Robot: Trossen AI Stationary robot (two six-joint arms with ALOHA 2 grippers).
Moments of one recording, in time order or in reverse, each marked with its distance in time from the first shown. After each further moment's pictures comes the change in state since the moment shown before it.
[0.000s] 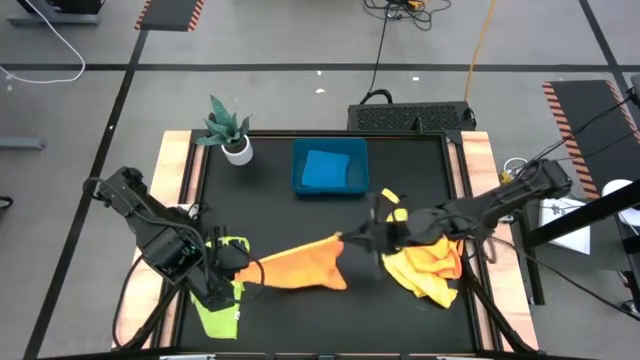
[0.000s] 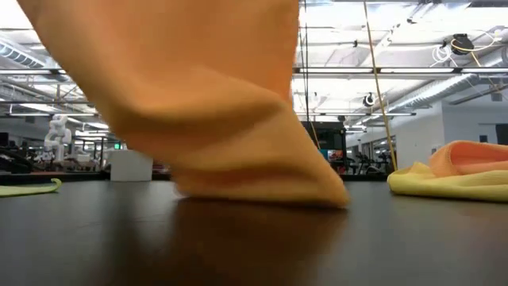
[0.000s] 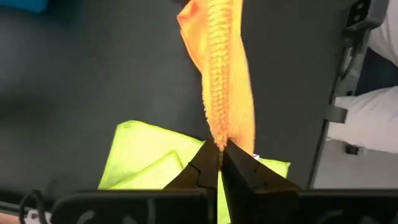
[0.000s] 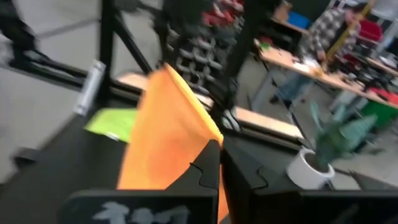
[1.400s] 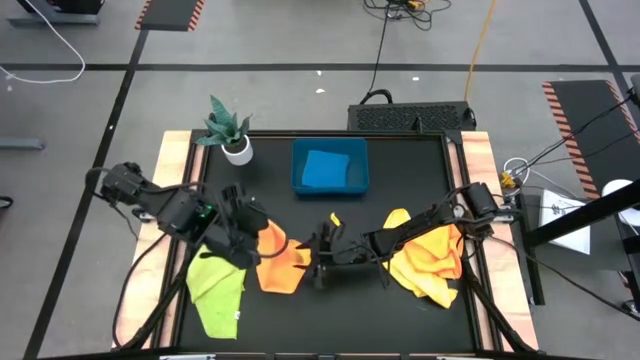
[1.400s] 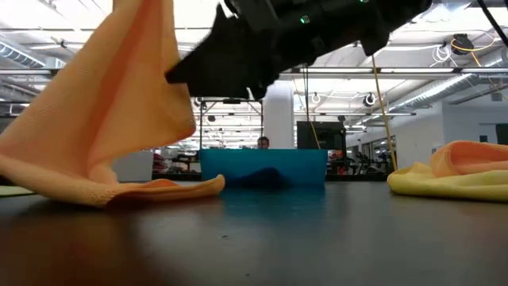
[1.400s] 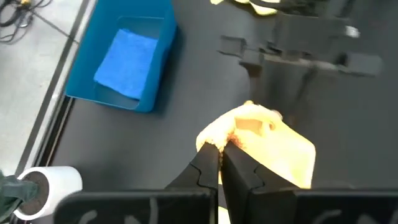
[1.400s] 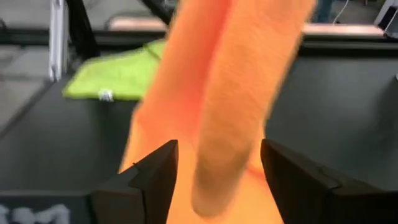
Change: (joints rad) left arm 0.254 -0.001 0.116 0.060 -0.328 0.347; right arm -0.111 0.659 0.000 0.512 -0.104 0.322
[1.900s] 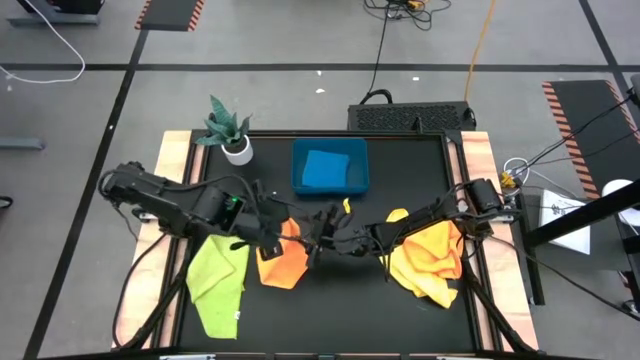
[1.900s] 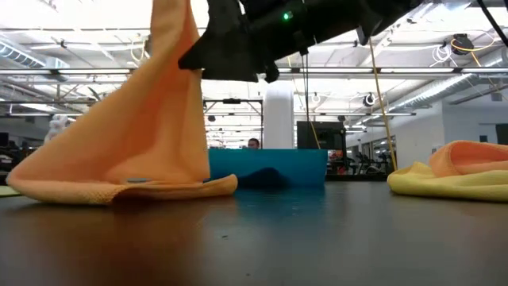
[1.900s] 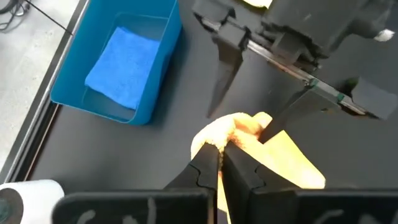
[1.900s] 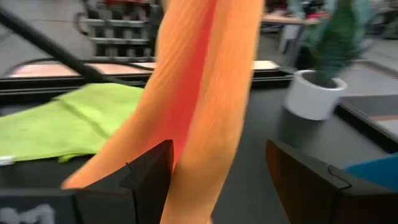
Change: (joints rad) left arm 0.150 0.002 -0.178 0.253 0.055 0.110; right arm -0.039 -0.042 0.000 0.053 0.295 -0.042
